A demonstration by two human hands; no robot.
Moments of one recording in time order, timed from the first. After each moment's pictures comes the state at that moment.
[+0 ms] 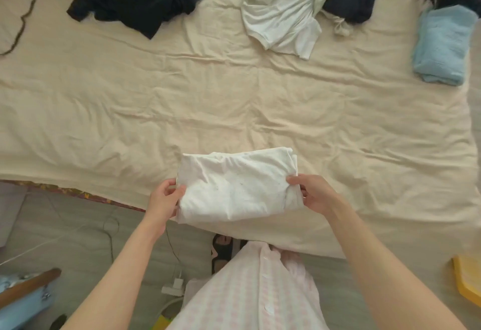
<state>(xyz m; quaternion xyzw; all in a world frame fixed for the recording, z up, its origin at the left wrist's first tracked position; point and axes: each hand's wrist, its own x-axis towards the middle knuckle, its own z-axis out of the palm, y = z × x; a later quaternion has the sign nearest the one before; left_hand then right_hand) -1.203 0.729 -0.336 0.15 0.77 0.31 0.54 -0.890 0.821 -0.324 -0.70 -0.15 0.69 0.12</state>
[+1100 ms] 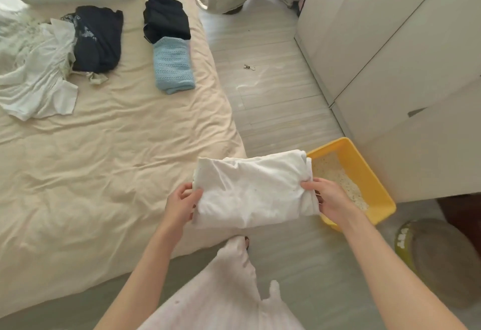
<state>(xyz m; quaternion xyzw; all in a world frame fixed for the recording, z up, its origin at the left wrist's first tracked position) -0.553 0.710 -0.210 0.33 0.65 0.23 0.64 -0.258 0.635 -0.166 -0.74 -0.07 0.55 0.38</state>
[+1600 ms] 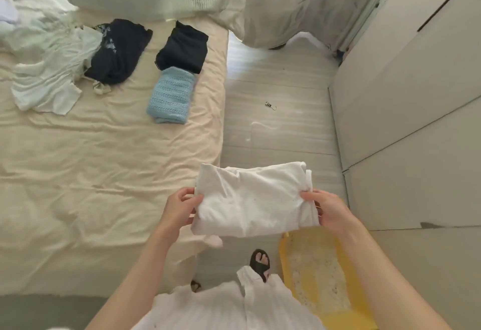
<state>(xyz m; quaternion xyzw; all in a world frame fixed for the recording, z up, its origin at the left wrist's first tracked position) -0.337 0.831 -0.196 0.26 0.69 0.29 0.61 -0.031 0.838 -0.159 -0.73 -0.16 0.60 0.29</state>
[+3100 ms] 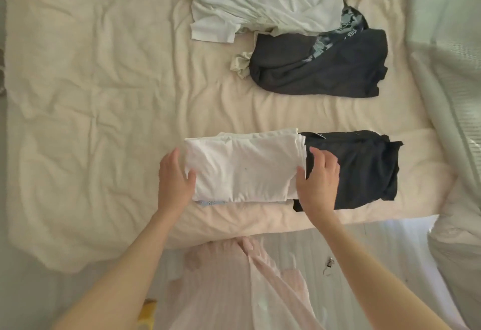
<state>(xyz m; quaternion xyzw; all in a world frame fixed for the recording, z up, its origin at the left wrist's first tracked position) -0.417 1.220 -0.351 -0.13 0.92 0.33 0.19 -0.370 1.484 -0.324 -0.29 -0.92 0.26 -0.04</state>
